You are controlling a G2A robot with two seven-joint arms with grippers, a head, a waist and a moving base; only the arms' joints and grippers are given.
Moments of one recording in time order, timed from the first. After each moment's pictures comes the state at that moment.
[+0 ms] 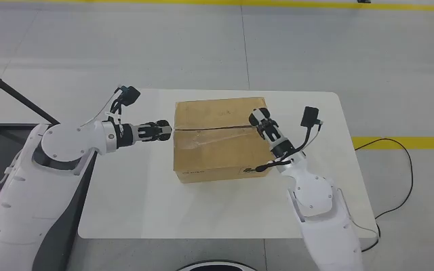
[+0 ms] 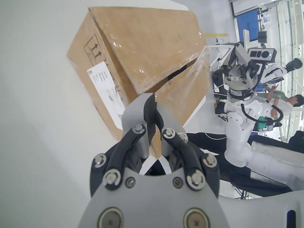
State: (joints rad) left arm 0.96 -0.84 -1.34 -1.70 -0.01 0.06 -1.05; right arm -1.18 -1.36 1.26 -1.78 -0.15 0.04 0.23
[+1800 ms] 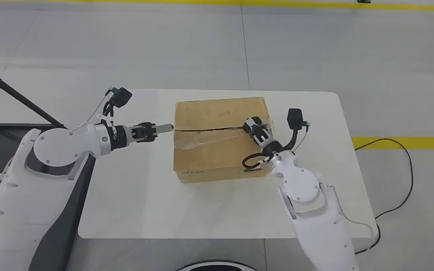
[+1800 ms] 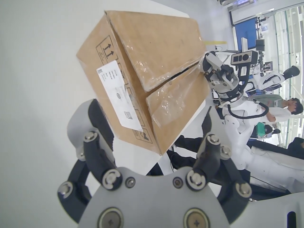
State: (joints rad) left arm 1.02 -0.83 -1.40 -1.72 -0.02 0.05 -1.01; right arm -1.14 -1.37 1.19 -1.74 -0.23 0.28 0.26
